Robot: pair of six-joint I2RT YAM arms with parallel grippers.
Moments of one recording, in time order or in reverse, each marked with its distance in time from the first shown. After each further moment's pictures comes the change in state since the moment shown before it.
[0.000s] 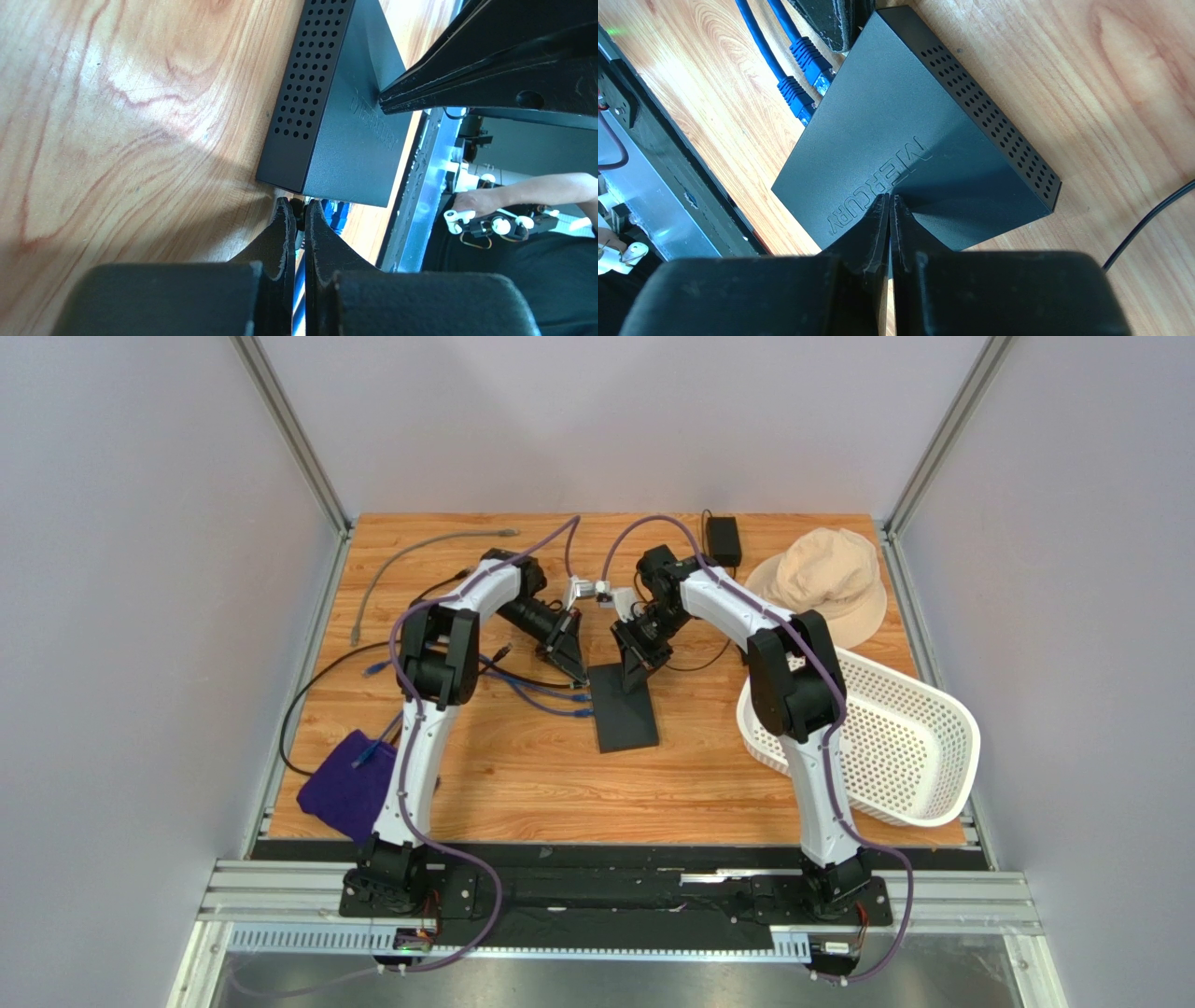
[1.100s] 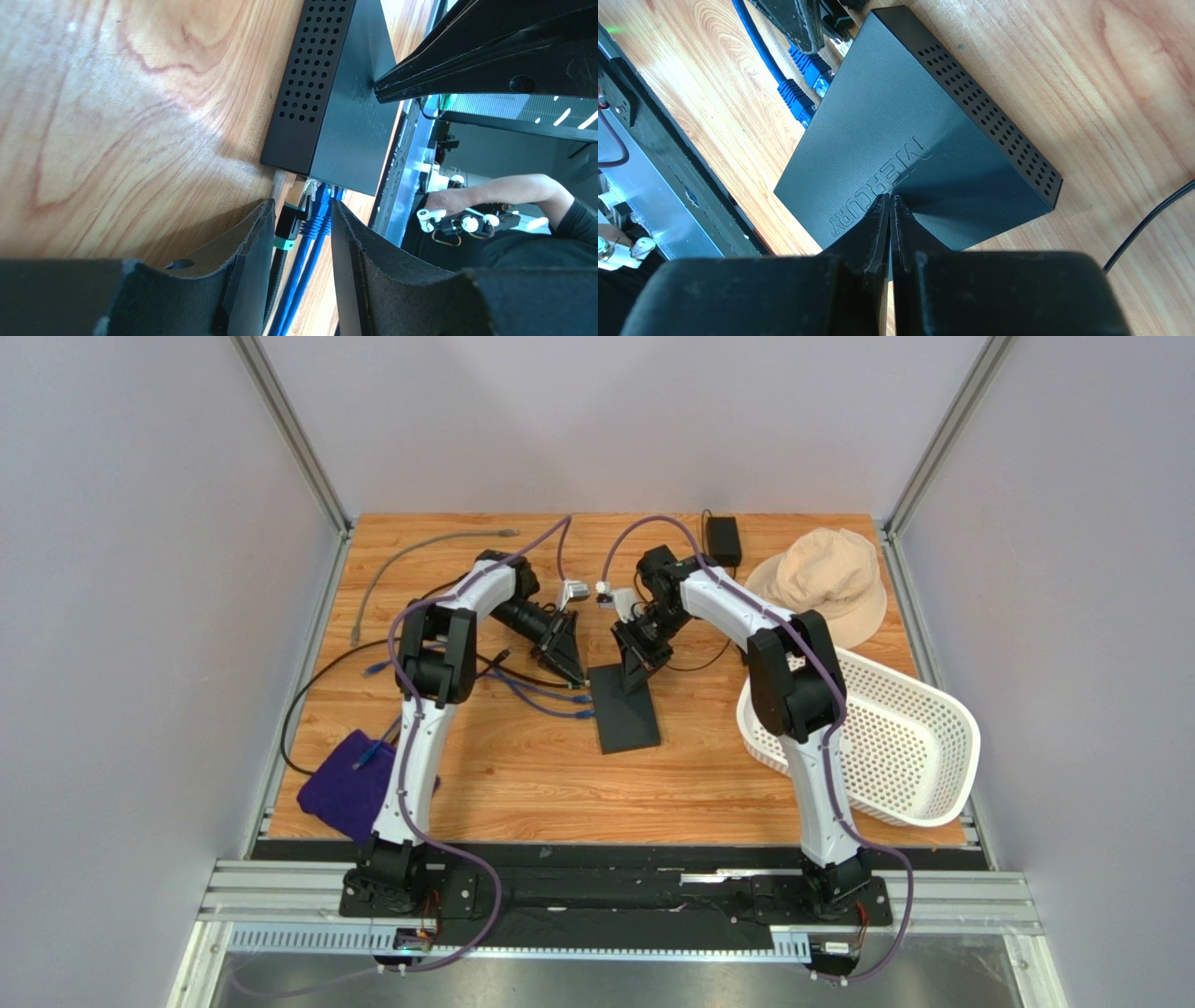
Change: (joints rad) left arm 0.024 0.034 0.021 -0.064 0.042 0.013; right arm 0.000 0.000 0.000 -0.007 0.001 0.000
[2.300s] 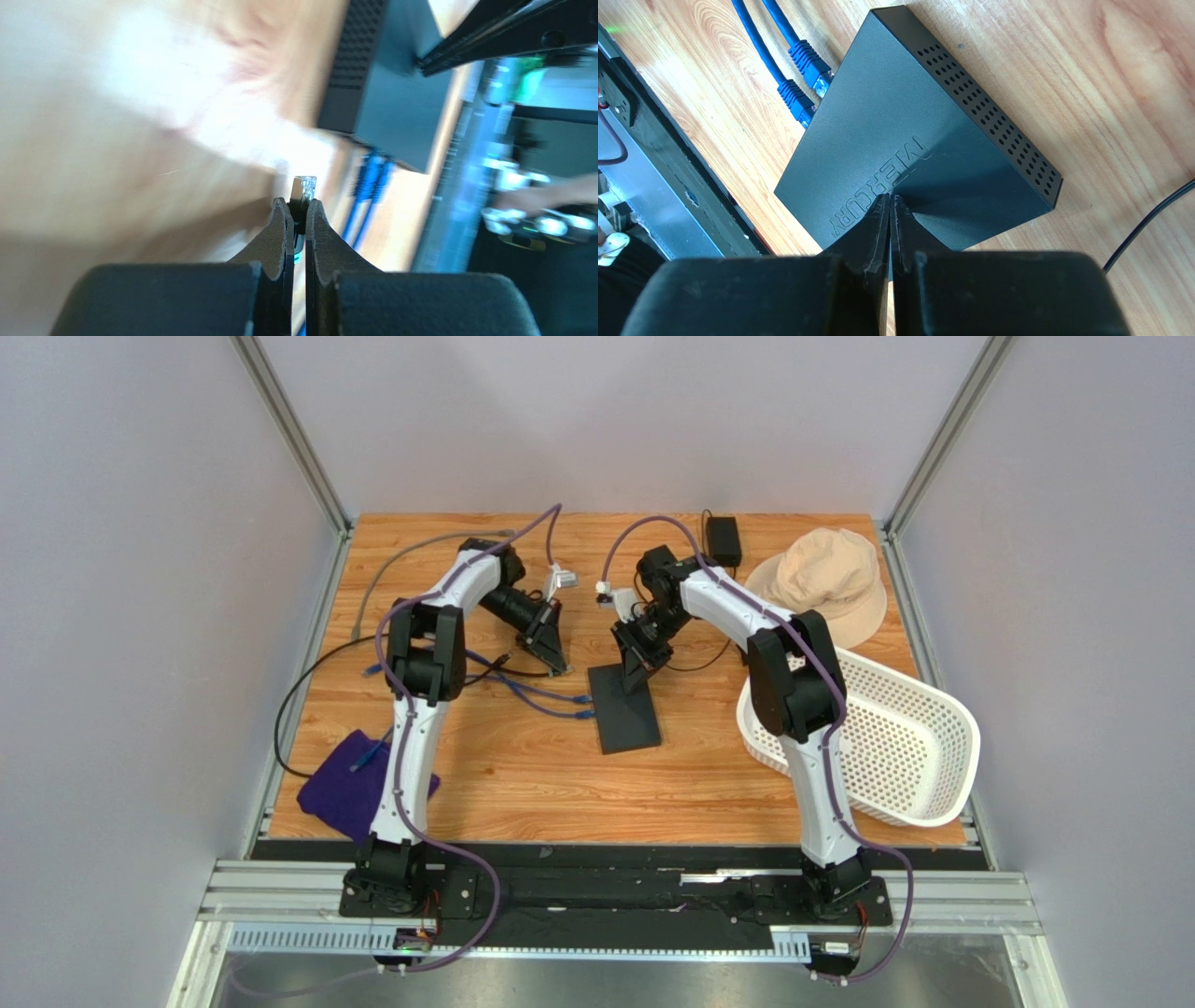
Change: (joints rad) left arm 0.051 -0.020 0.049 -0.018 -0.105 0.114; right arm 0.000 0.000 0.000 0.000 0.001 0.000
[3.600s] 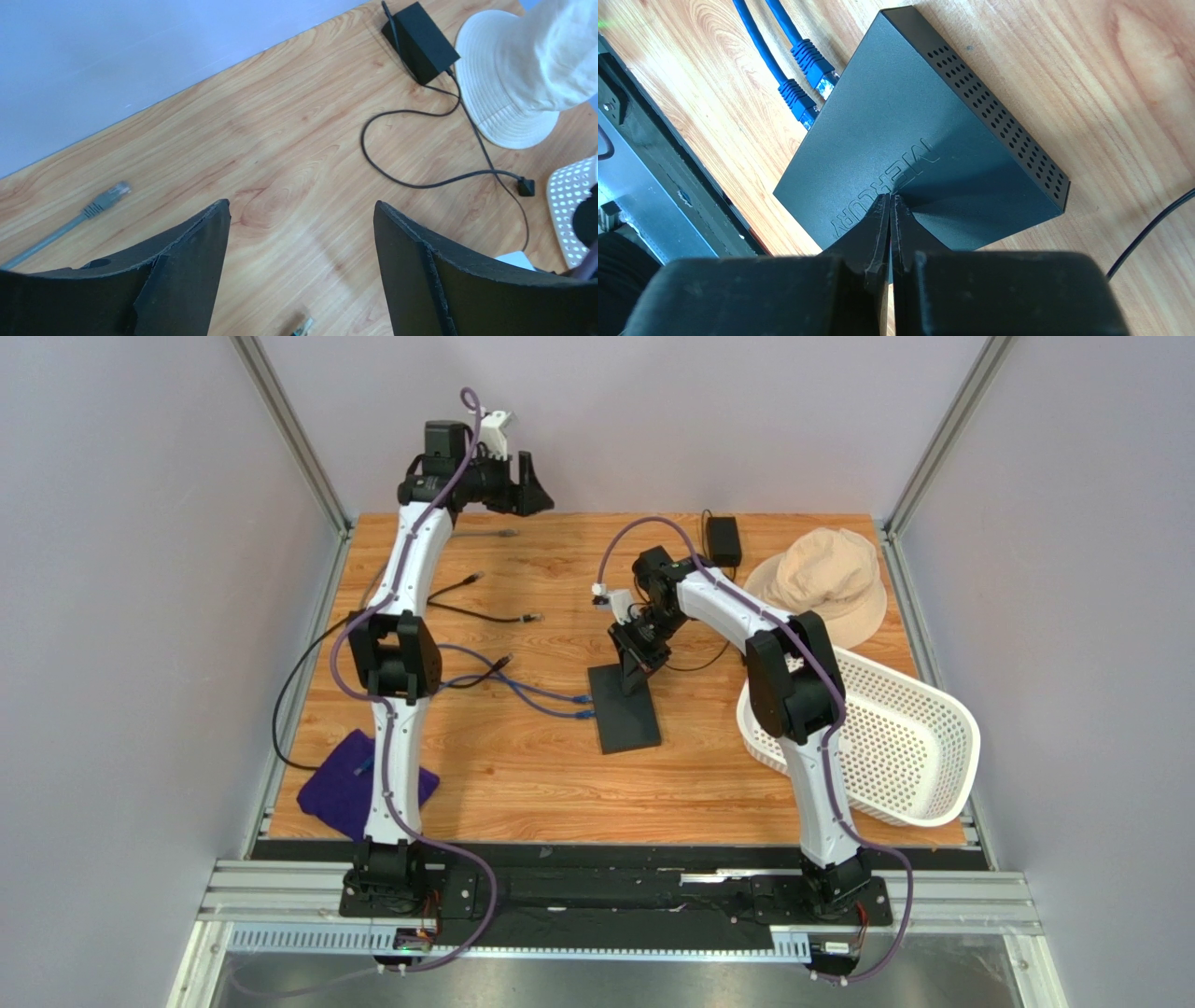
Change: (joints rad) left arm 0.122 -0.075 0.436 0.767 -0.330 -0.649; right arm 0.017 -0.006 0.000 -0.001 0.020 -0.005
